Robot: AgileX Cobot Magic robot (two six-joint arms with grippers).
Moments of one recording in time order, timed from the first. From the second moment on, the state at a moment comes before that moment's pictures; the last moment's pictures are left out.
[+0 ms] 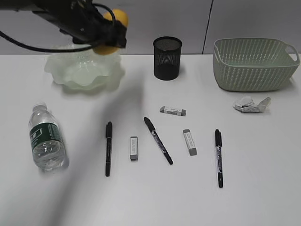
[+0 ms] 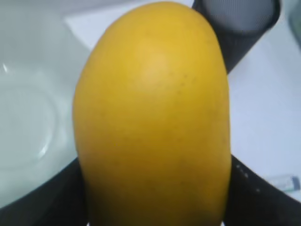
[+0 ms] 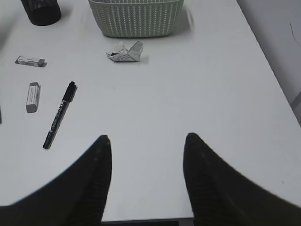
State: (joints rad) left arm -0.42 1.97 -1.55 -0.13 0.44 -0.03; right arm 0.01 -0.01 -0.51 0.01 1.04 0.00
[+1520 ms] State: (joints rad) left arm -0.23 1.57 -1.21 0.01 0.49 -0.03; right arm 0.01 -0.01 -0.51 0.02 1.04 0.01
